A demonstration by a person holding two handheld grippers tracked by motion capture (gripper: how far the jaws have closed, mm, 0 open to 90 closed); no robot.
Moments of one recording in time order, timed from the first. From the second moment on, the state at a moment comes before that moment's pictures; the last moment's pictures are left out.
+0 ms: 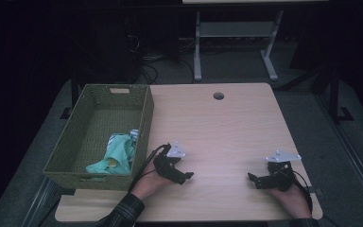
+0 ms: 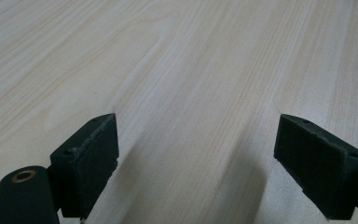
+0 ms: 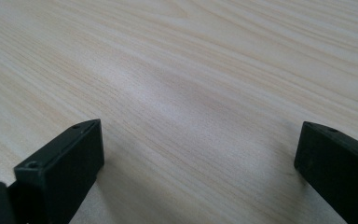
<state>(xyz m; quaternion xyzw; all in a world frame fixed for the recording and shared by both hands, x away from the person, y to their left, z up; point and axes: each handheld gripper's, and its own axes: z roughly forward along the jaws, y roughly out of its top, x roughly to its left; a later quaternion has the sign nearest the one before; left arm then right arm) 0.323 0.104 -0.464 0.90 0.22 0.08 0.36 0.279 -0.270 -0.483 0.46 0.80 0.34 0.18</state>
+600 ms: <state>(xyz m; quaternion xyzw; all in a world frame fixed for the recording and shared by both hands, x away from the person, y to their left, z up) 0.324 0.104 -0.454 0.90 0.22 0.08 0.36 0.279 -0.270 -0.483 0.46 0.80 0.34 0.18</state>
